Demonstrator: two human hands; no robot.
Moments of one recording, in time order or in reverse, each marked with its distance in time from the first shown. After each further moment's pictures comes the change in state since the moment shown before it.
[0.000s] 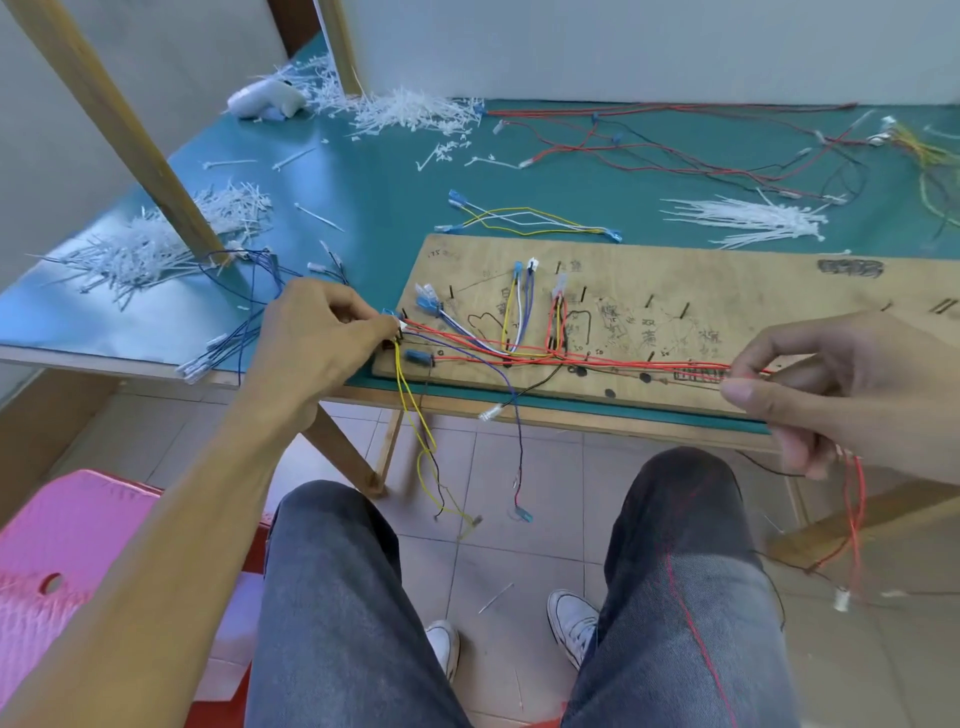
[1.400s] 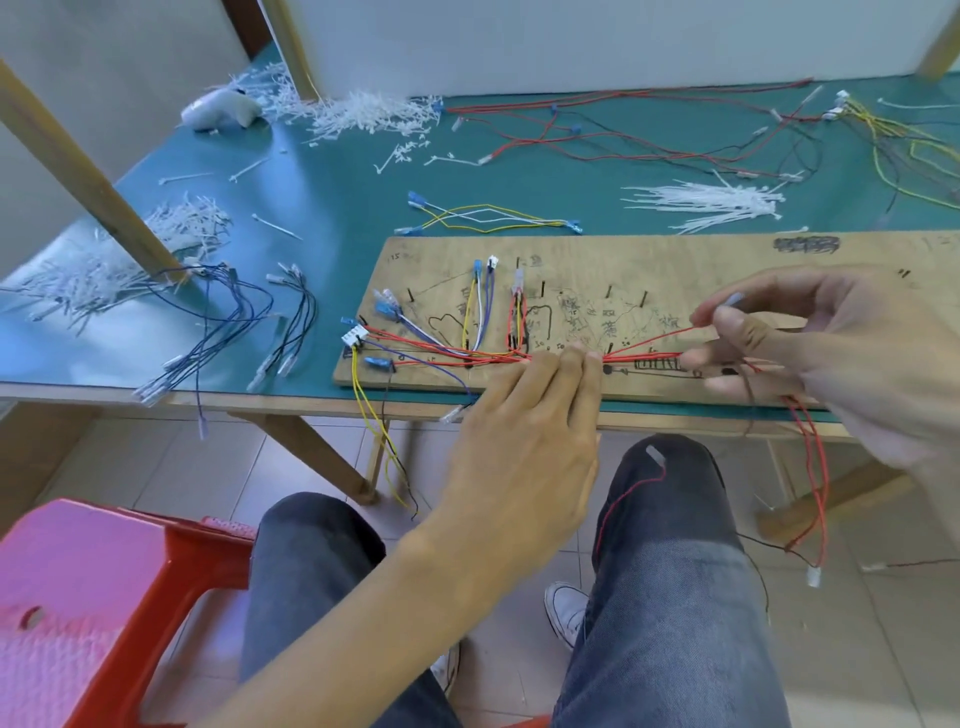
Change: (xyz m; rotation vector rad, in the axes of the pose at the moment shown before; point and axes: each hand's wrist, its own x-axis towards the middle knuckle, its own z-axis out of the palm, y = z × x) left_hand -0.134 0.069 0.103 0.820 -0.076 0.960; right_hand 0.012 0.014 0.005 0.530 0.310 -0.056
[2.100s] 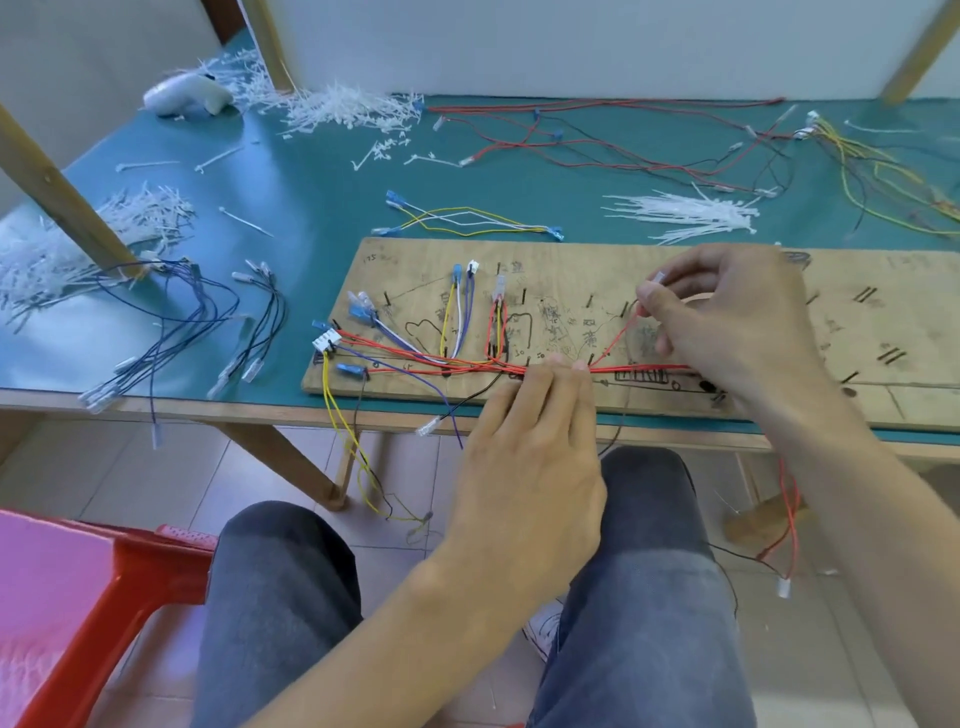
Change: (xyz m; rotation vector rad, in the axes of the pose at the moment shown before) left_hand 0.006 0.021 0.005 -0.095 -0.021 -0.106; right_hand 0.052 0.010 0.039 -0.544 0.359 -0.159
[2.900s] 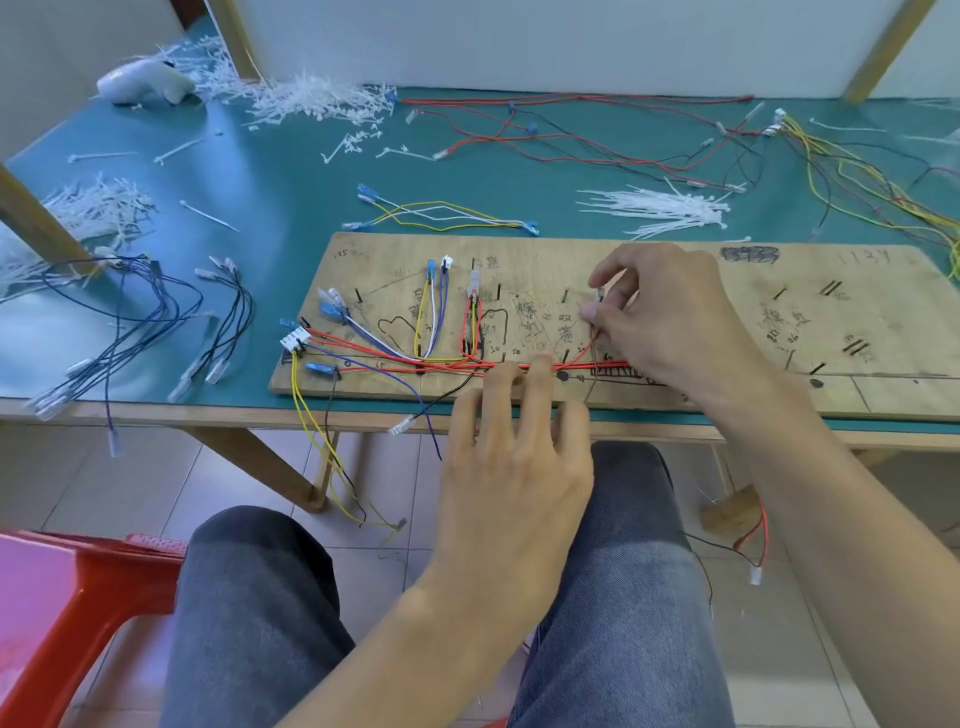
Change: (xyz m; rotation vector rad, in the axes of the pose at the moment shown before) left_hand -0.008 0.013 -0.003 -0.017 0.159 -0.067; right_hand 0.005 -0.008 0.010 -0.348 -0.139 -0.136
